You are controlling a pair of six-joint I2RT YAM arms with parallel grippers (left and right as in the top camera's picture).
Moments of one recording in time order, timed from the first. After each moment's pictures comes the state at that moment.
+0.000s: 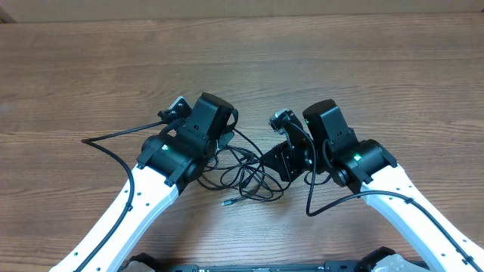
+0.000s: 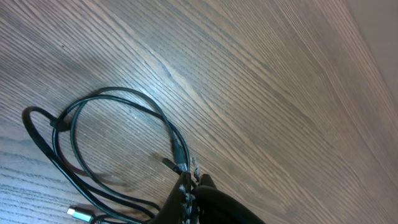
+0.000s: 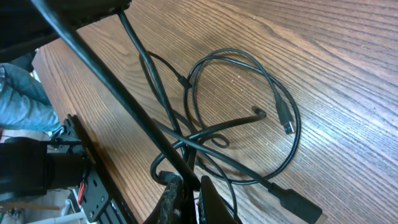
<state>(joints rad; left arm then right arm) -0.56 1.32 1.17 -0.86 -0.19 -1.29 0.51 1.30 0.97 -0.63 -0.56 0.12</state>
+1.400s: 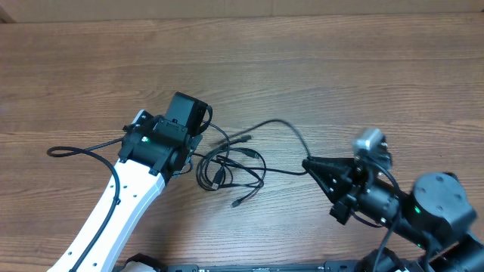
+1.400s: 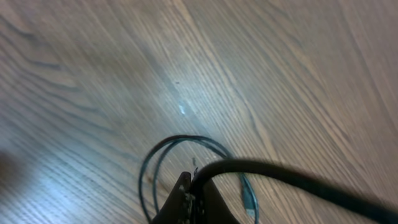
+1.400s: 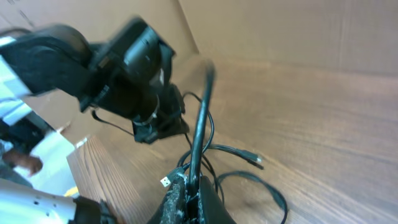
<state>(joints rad) -0.40 1.32 1.17 -1.08 -0.29 -1.38 0.51 0.62 0.97 -0.60 -0.40 0.29</state>
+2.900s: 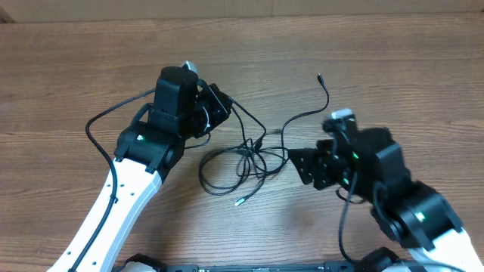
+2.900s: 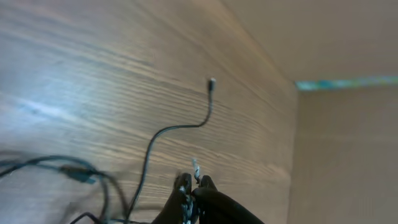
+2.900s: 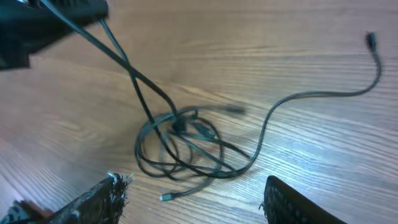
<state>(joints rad) -0.37 1.32 1.17 -0.50 0.25 -0.98 0.51 0.93 0.97 -0.75 -0.17 0.32</state>
